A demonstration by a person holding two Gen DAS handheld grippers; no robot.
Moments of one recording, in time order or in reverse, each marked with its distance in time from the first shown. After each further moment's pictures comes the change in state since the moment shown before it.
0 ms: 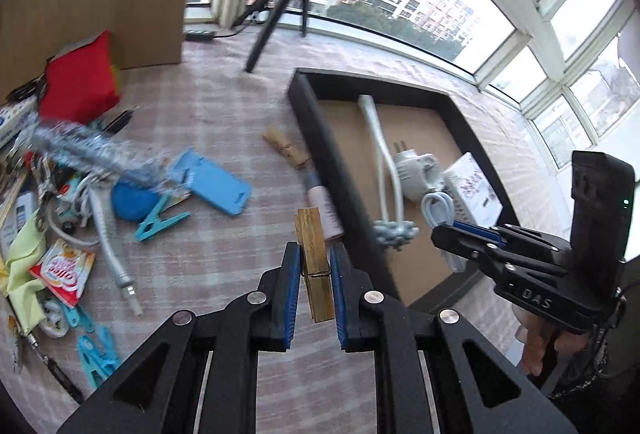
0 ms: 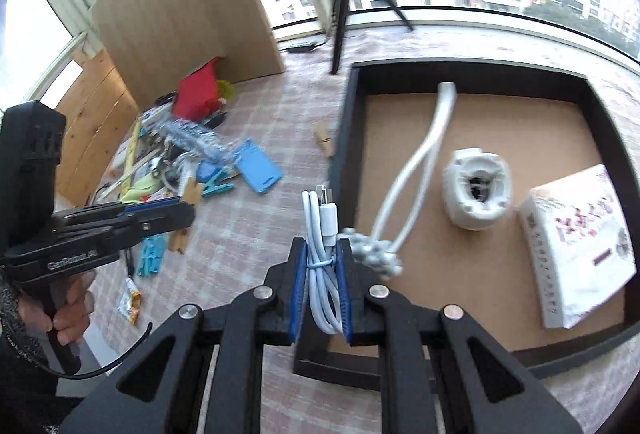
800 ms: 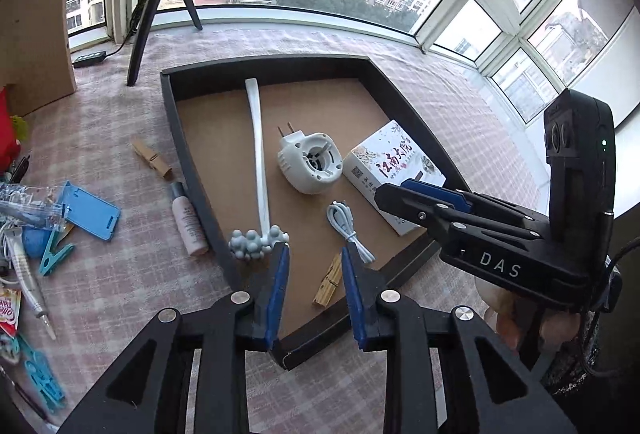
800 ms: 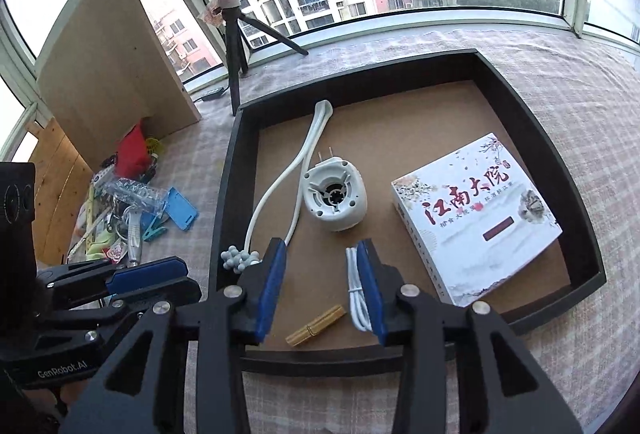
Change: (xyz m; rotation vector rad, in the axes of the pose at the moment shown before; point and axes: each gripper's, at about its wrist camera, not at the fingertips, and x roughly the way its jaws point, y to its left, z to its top) left arm 0.029 -0.089 0.003 0.126 0.057 -0.073; right arm -0.033 -0.057 0.001 0.140 -0.084 -0.099
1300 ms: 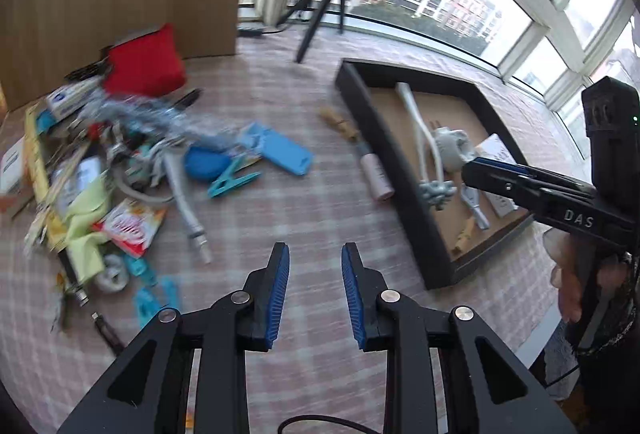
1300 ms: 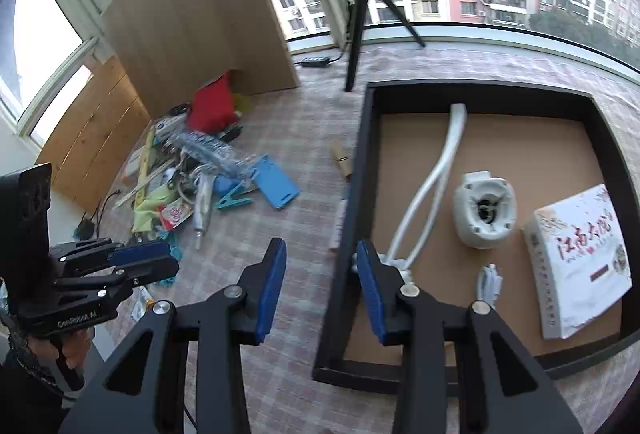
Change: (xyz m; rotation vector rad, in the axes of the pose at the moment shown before) left arm -0.087 0.128 -0.076 -0.171 -0.068 0.250; right arm 0.032 0.116 -0.012 -0.241 0.089 0.196
